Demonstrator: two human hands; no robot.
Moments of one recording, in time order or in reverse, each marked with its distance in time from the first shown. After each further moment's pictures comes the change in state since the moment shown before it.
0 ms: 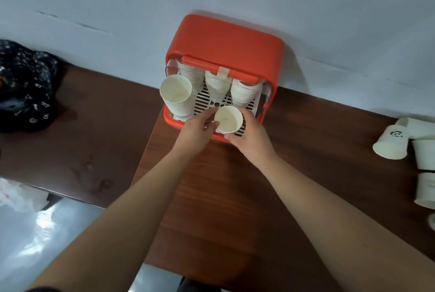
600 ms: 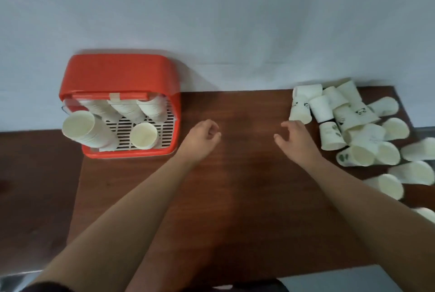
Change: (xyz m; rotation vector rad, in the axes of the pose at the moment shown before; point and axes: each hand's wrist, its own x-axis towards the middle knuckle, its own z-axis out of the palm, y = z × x) left_hand -0.009 0.136 0.147 0.247 -0.297 0.243; right_hand -0.136 0.155 -0.224 -0.301 0.251 0.446
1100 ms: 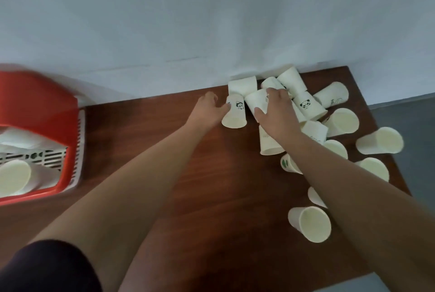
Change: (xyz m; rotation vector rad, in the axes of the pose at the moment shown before) left_hand 0.183 0.166 0.183 -0.014 -0.106 -0.179; right_hand 0.122 0.155 -0.073 -0.055 0.156 0.026
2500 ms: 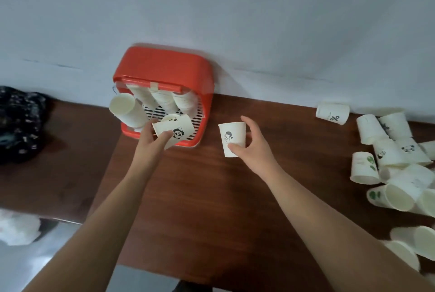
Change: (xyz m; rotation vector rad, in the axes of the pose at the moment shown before) left_hand -0.284 -0.231 -0.232 -0.593 0.597 -0.299; right_hand -0.167 -0.264 0.079 0.652 -0.458 -0.190
